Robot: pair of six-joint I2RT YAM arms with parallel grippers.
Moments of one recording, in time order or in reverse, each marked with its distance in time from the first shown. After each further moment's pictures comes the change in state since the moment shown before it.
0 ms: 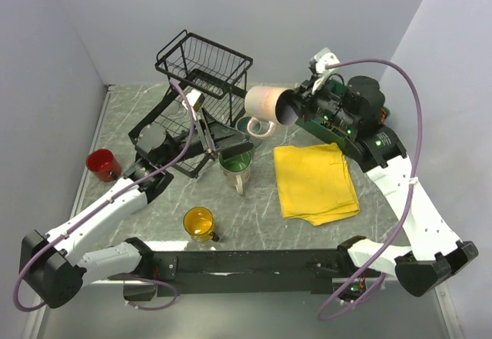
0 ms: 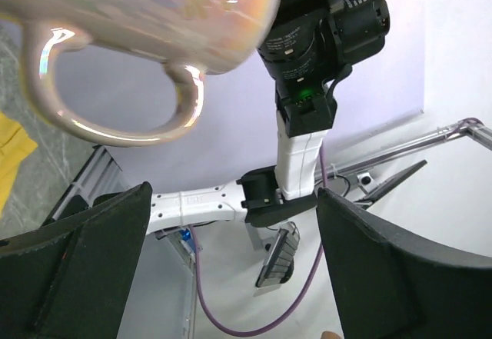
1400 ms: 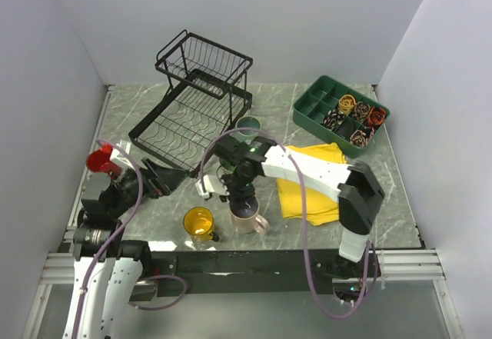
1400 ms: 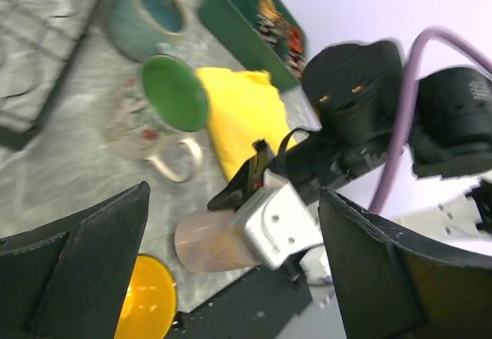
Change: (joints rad) left arm 0.581 -0.731 -0.251 -0.906 -0.046 0.640; right arm 0.557 0.654 0.090 -0.653 -0.093 -0.910
